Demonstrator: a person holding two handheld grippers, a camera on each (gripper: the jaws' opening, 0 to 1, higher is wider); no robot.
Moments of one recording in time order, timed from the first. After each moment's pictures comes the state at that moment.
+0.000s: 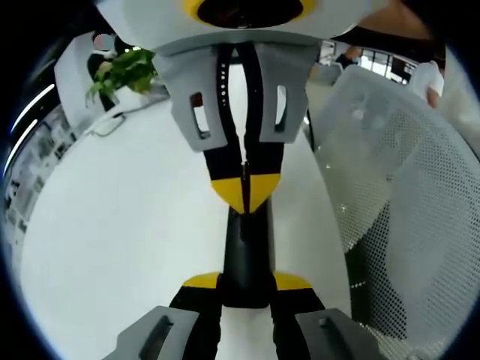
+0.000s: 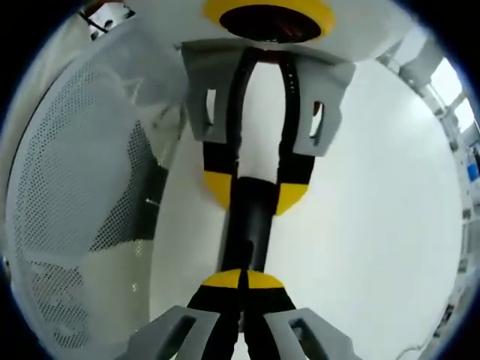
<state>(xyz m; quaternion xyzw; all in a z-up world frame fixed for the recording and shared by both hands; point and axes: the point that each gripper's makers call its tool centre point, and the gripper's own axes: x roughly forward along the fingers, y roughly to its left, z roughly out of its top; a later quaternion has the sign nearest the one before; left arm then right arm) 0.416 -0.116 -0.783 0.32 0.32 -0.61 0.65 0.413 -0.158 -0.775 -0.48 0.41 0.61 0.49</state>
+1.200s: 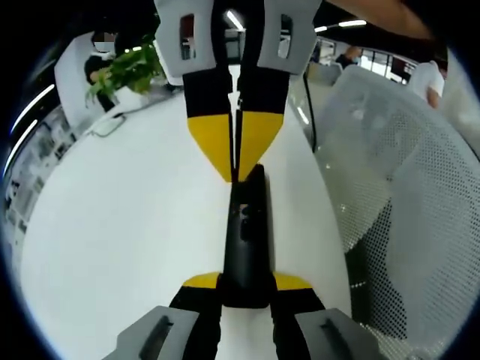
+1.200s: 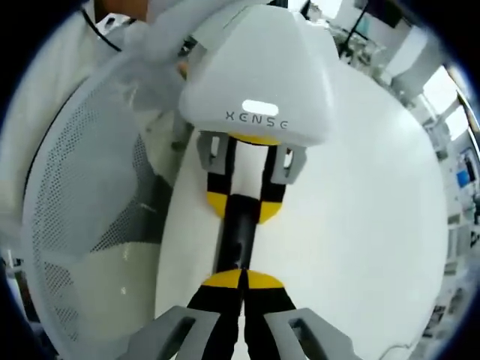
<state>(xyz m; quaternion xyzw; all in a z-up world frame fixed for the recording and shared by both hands) 0.417 -0.116 -0.784 0.32 0.32 -0.61 0.65 0.416 -0.152 -0.725 -0.49 0.38 0.60 0.51</state>
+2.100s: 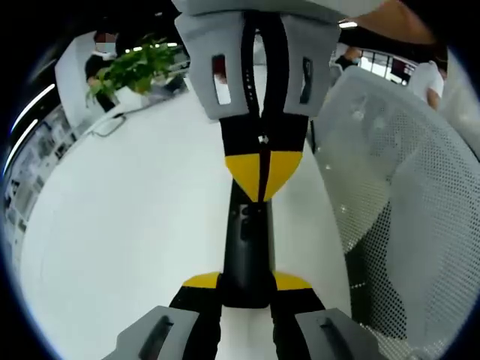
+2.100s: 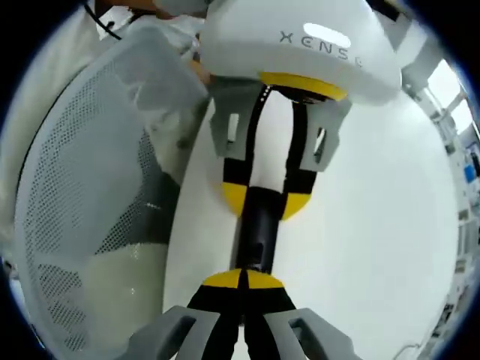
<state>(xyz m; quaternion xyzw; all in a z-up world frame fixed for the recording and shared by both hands) 0.417 -0.115 -0.782 0.31 0.32 -0.62 0.65 0.399 -0.156 -0.760 -0.47 0.40 0.61 0.49</state>
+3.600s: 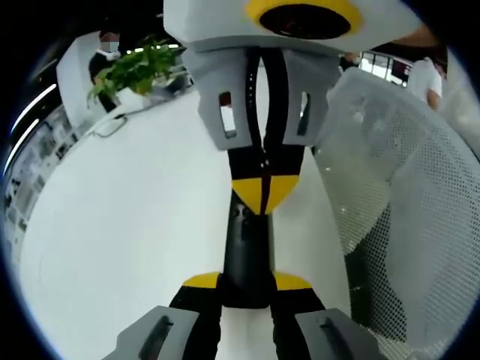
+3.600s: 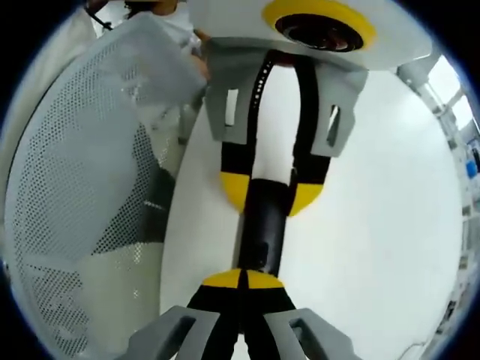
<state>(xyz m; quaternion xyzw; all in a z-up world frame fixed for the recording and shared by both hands) 0.415 -0.116 -0.782 0.31 0.31 -0.62 0.65 0.398 -0.158 -0.776 -0.47 0.41 0.61 0.50</state>
